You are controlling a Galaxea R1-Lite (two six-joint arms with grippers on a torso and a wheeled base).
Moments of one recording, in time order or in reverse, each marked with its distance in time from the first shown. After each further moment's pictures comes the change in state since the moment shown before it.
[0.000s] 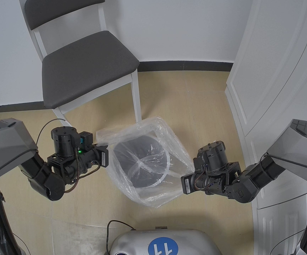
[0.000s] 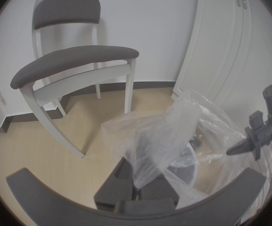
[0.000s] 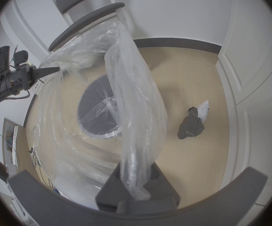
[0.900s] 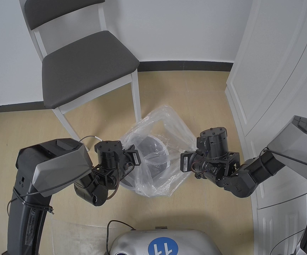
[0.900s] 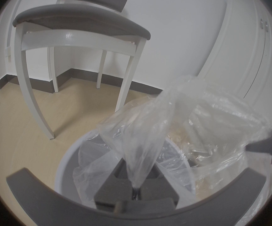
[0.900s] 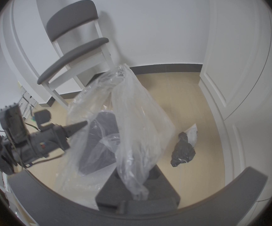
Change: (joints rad) left arm -0.145 0.415 -0.363 -0.165 0.193 -0.326; right arm -0.002 0.003 -0.076 -0.167 -0.174 0.046
